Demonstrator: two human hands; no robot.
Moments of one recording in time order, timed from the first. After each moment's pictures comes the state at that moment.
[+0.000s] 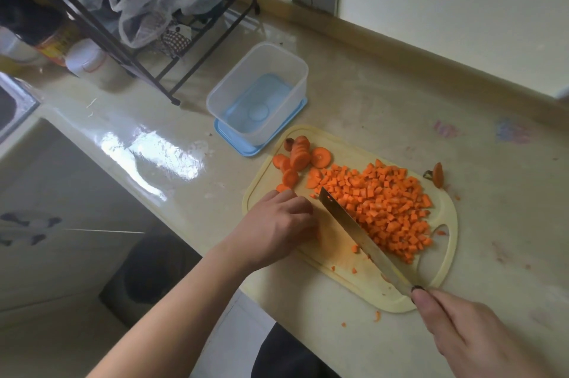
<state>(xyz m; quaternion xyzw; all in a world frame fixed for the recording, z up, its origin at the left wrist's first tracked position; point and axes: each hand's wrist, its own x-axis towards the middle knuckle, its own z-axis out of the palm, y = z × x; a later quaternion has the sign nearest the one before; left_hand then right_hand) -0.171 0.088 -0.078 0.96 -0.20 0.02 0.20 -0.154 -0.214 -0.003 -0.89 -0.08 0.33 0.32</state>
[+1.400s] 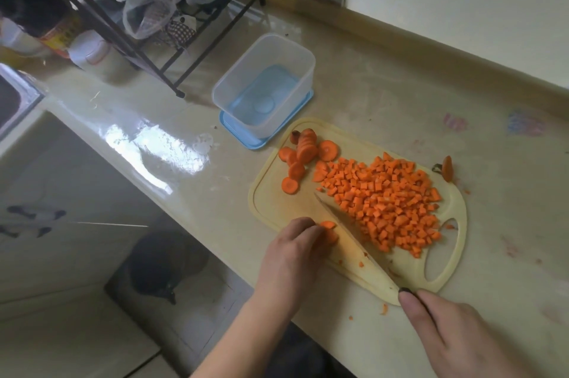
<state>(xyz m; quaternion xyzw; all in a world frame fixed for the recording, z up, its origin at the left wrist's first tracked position) -0.223 0.023 -0.091 0.93 0.08 0.11 0.33 -0.173 -0.207 -0.028 -0.90 -0.12 0.31 0.28</state>
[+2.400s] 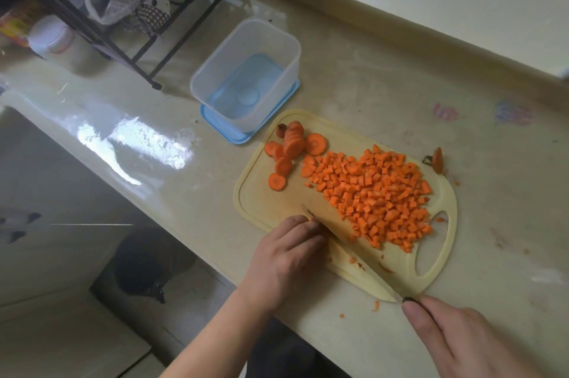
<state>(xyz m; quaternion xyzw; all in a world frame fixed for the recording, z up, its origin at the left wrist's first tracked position) -0.224 0.042 -0.125 0.93 -0.13 0.15 0.31 -0.178 -0.226 -0.028 -0.91 -0.13 0.32 0.23</state>
